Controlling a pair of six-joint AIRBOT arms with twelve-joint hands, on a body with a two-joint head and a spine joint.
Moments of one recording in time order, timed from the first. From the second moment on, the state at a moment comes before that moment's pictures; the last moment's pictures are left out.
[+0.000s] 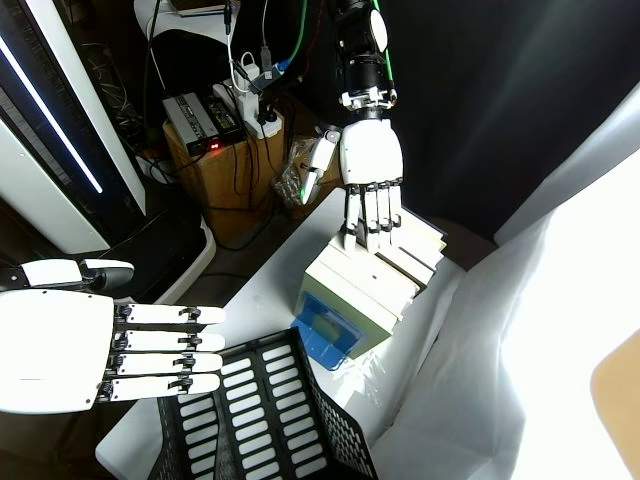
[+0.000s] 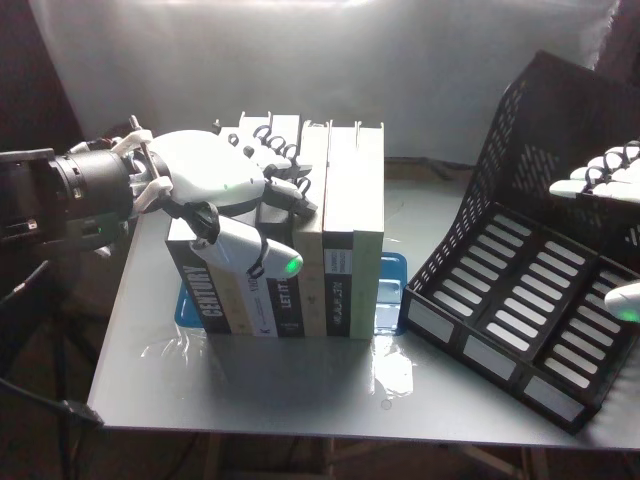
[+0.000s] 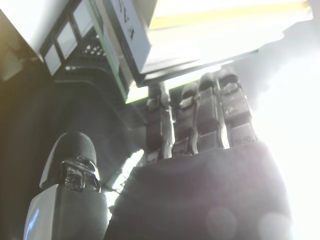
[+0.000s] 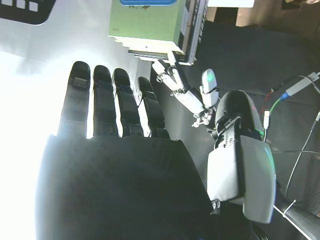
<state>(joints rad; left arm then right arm) 0.35 -1.37 1.67 0.92 -0.44 0.14 -0.68 -0.83 1.12 -0.20 0.62 -0.58</state>
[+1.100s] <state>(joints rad) 0.45 -1.24 1.45 1.07 -0.58 0.14 -0.69 -0.84 1.12 -0.18 0.62 -0.57</state>
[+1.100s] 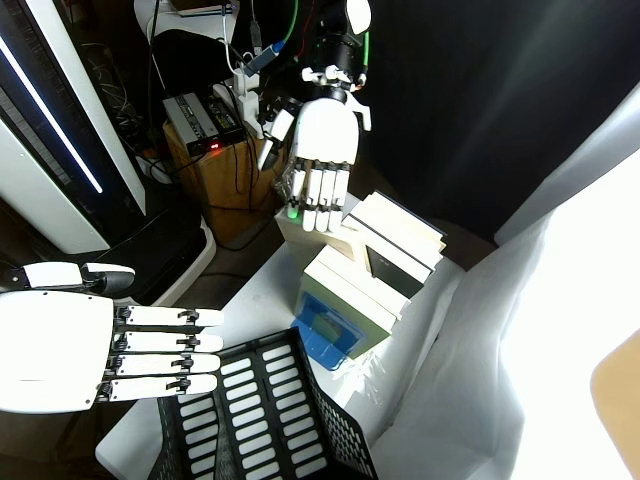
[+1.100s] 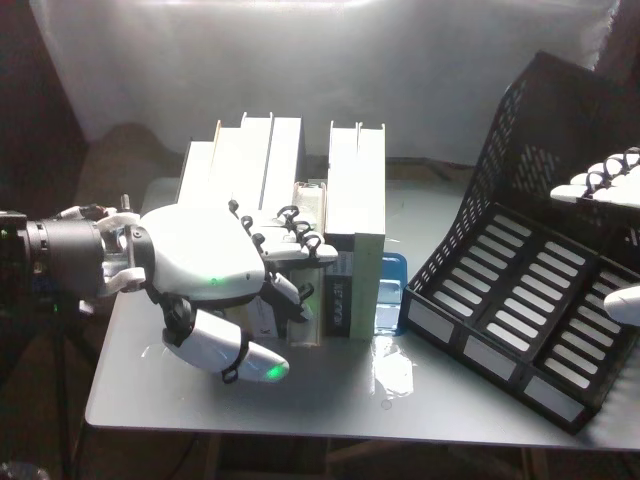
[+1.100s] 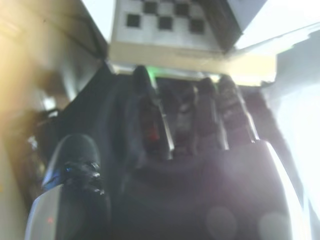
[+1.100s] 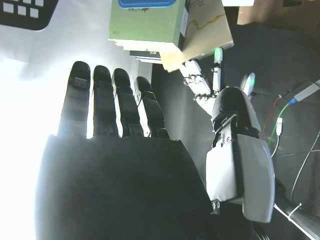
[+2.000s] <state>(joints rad) 0.54 -1.12 1.36 0.71 -0.73 0.15 -0.70 -0.79 1.07 -0.18 0.67 -0.56</state>
